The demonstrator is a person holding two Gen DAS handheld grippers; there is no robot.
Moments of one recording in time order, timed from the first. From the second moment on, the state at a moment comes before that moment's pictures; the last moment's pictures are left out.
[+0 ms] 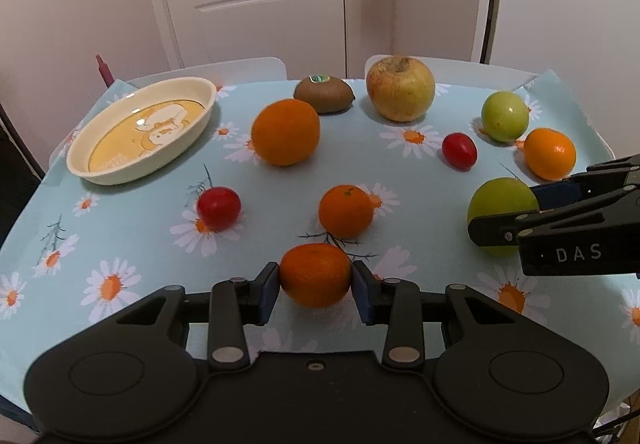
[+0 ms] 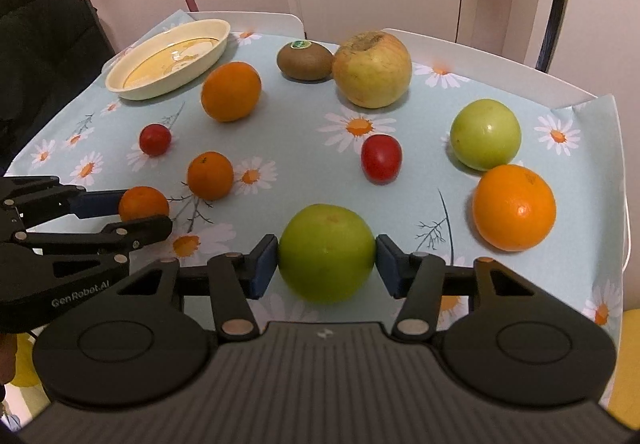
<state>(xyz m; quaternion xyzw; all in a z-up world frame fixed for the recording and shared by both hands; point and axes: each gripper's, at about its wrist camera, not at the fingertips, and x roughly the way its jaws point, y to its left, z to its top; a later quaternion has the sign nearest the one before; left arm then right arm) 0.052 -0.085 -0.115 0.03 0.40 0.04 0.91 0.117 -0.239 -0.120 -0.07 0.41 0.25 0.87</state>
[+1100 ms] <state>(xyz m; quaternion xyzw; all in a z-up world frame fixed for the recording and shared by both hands) 0.091 0.098 0.003 0.03 0.32 0.11 0.94 0.168 -0.060 -0.011 -0.05 0.34 0.29 0.89</state>
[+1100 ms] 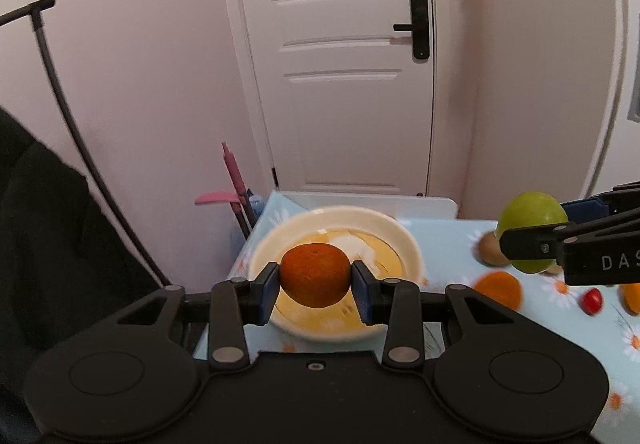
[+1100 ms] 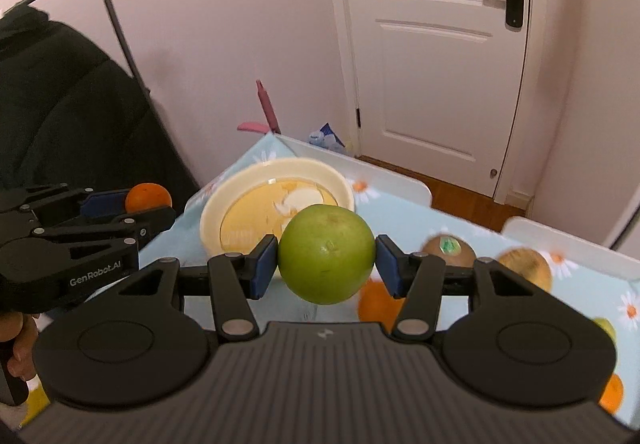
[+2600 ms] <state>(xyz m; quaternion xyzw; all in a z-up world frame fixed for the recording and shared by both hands) 0.217 0.174 -0.078 0.05 0.40 0.03 0.91 0.310 0.039 -0.085 -0.05 0.41 0.26 0.87</state>
